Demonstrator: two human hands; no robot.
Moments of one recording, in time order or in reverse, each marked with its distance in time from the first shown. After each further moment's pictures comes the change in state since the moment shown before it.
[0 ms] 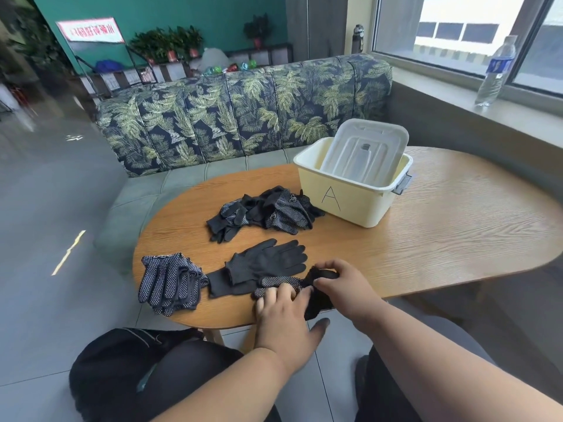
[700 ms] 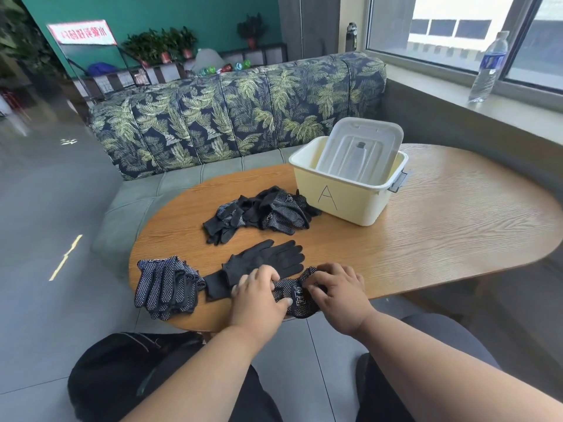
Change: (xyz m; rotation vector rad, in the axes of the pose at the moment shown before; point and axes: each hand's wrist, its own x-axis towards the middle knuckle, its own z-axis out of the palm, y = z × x) left_hand 0.033 -0.040 -0.029 -0.284 -0.007 -0.164; right_hand 0.023 0.046 0.005 -0.821 0.064 -0.388
